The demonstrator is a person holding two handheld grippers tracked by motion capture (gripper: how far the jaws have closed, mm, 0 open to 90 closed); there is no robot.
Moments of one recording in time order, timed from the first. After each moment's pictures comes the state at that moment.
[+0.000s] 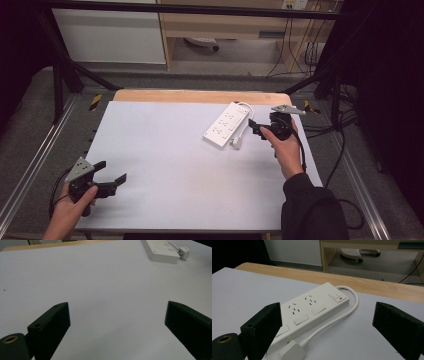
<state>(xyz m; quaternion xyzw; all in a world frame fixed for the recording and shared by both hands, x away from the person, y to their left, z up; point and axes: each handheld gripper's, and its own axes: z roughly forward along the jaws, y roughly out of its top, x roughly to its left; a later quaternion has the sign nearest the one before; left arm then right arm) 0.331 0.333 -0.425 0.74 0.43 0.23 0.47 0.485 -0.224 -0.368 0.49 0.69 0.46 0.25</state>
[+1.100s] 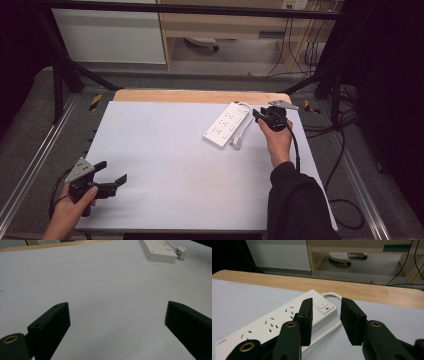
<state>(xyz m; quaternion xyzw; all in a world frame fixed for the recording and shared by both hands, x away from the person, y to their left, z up) 0.330 0.332 -0.425 0.74 0.43 0.23 0.47 0.526 -0.222 -0.389 0.52 0.66 0.46 0.28</state>
